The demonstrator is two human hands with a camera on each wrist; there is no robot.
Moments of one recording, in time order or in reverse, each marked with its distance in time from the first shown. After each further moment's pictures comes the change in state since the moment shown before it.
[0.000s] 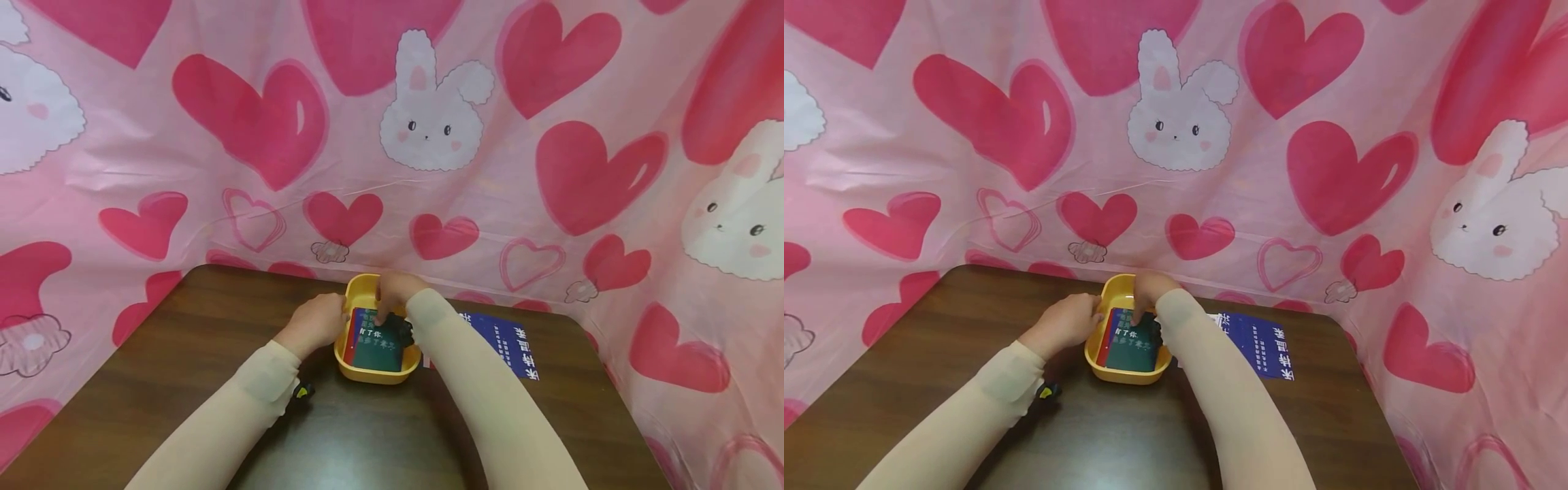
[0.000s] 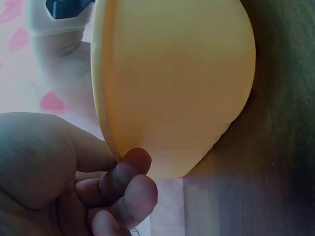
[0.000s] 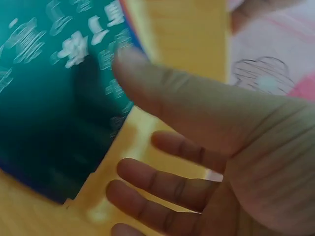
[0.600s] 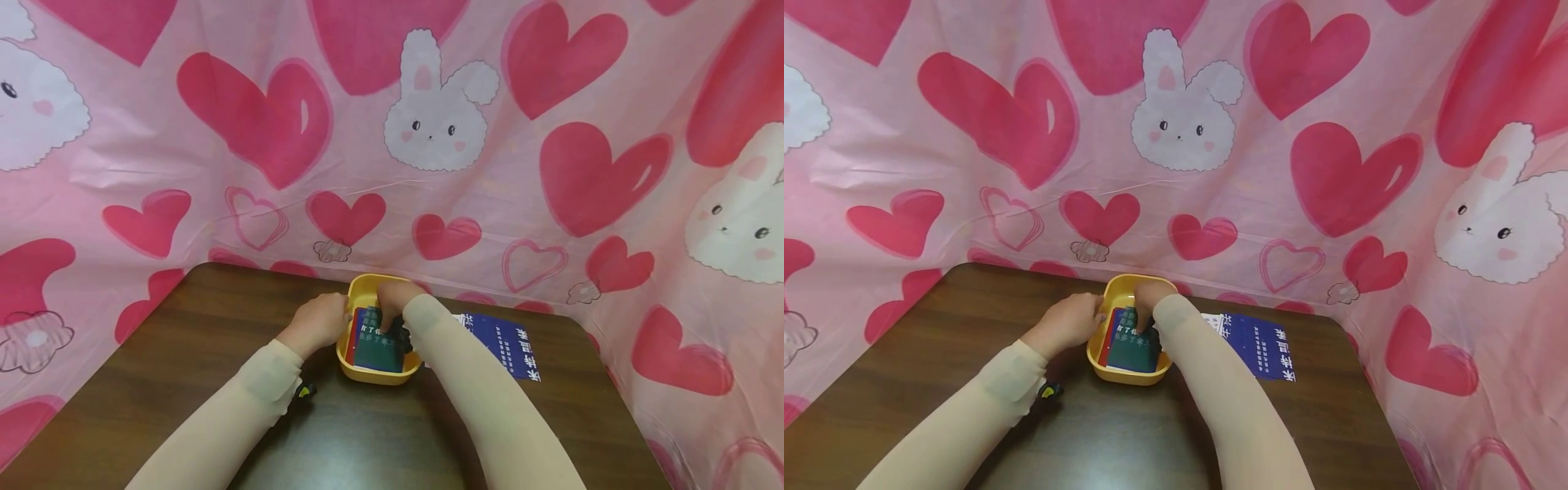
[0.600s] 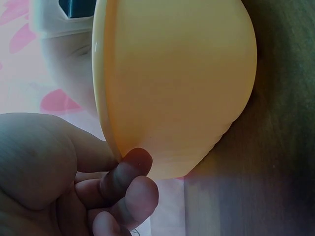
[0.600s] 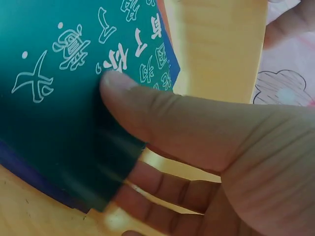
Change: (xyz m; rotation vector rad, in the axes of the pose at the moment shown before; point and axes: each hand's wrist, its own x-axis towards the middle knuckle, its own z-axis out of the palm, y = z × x) left_hand -0.003 0.001 -0.001 0.000 0.005 0.010; right_hand 0.006 0.000 0.019 -0.173 0.012 -0.087
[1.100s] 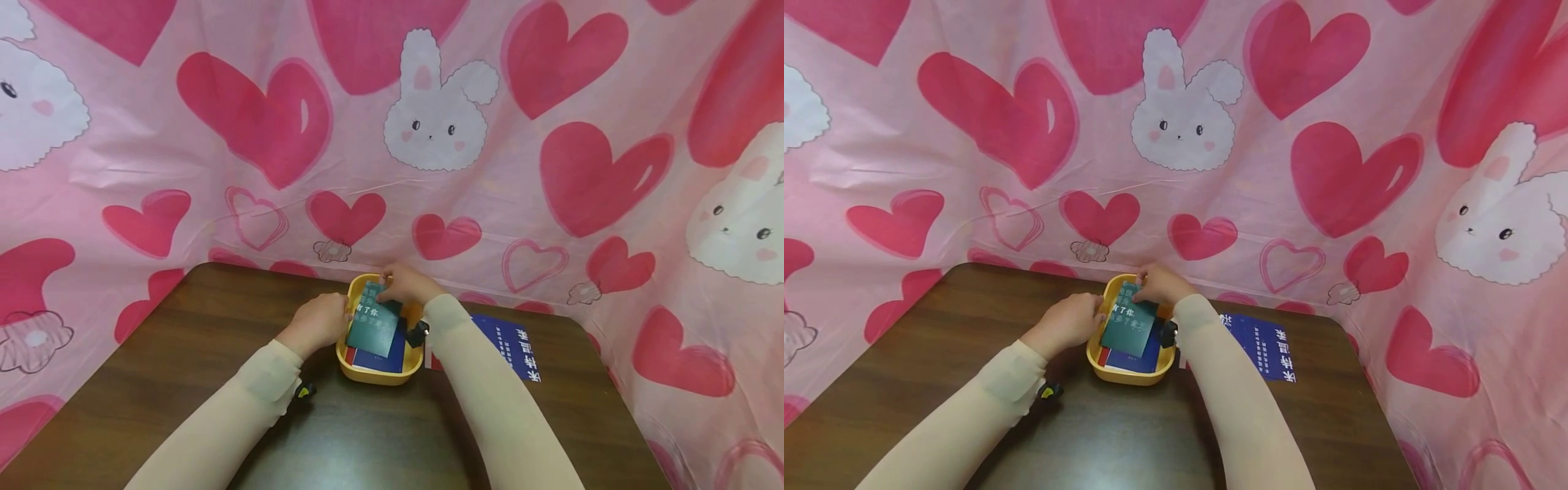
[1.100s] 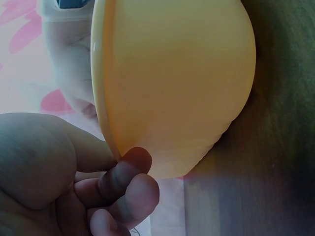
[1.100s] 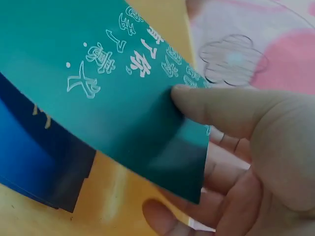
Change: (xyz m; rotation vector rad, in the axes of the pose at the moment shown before) left_hand 0.002 0.004 0.000 0.029 -0.002 -0.016; right_hand 0.008 0.035 -0.012 0.320 0.191 -0.120
